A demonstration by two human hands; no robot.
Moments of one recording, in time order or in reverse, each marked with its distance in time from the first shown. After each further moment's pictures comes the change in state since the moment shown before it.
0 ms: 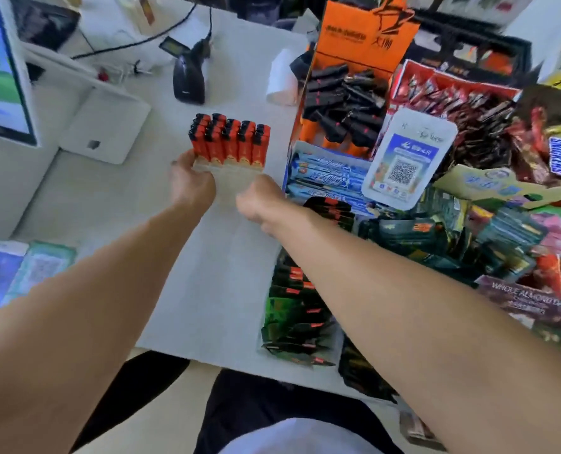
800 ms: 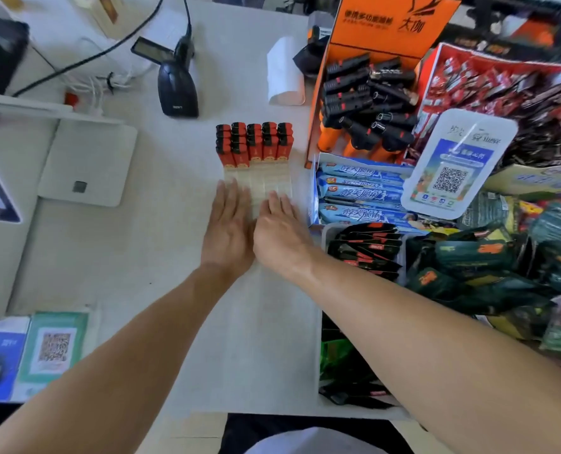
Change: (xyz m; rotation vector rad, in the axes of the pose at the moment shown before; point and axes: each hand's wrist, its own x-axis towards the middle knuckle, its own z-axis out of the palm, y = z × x) left_hand 0.048 -0.083 0.027 0.609 -0.327 0.721; right_hand 0.027 0.003 0.031 -0.540 0.048 -0.147
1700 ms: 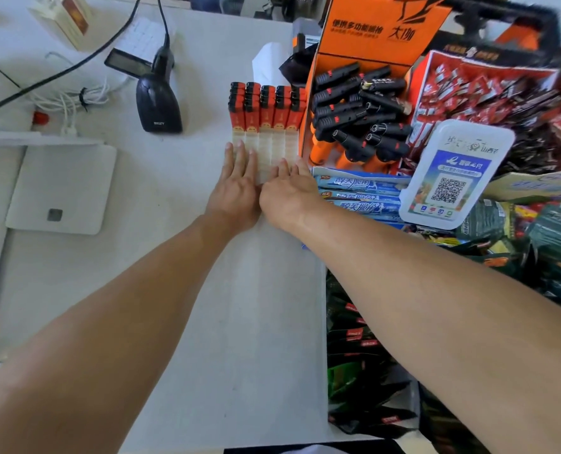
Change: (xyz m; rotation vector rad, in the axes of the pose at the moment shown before) left_hand 0.105 0.037 -0.039 0.283 -0.284 0.095; right_hand 0.067 0.007 -0.071 -0.511 -0.129 0.159
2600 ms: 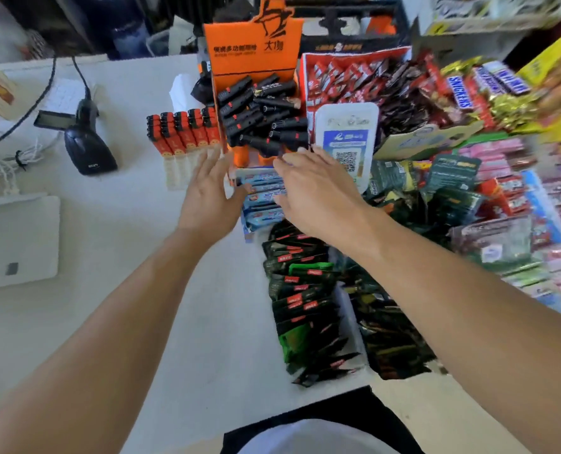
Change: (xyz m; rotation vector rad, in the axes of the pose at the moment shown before) left_hand -0.034 0.085 -0.038 -0.458 0.201 0.090; right_hand -0.150 0.130 0.025 0.302 0.434 0.008
